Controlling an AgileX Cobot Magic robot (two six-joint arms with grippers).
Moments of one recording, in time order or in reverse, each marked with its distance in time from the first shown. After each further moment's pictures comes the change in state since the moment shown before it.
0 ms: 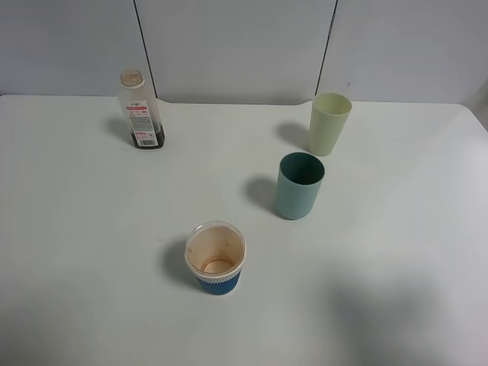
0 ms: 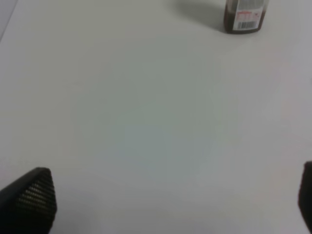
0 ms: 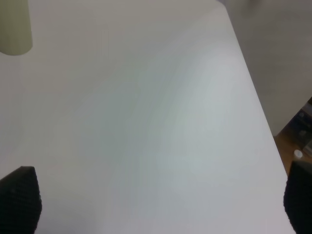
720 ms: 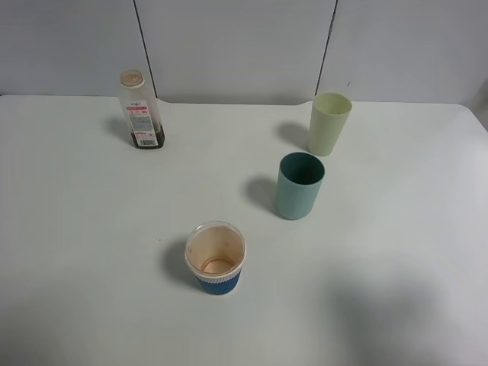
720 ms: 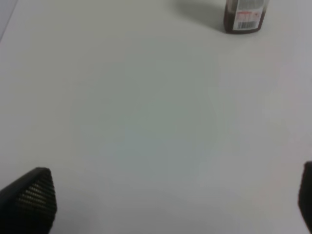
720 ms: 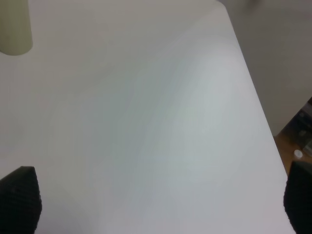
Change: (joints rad) left arm 0.000 0.000 0.000 0.000 0.000 0.000; right arm 0.000 0.000 0.000 0.000 0.000 0.000
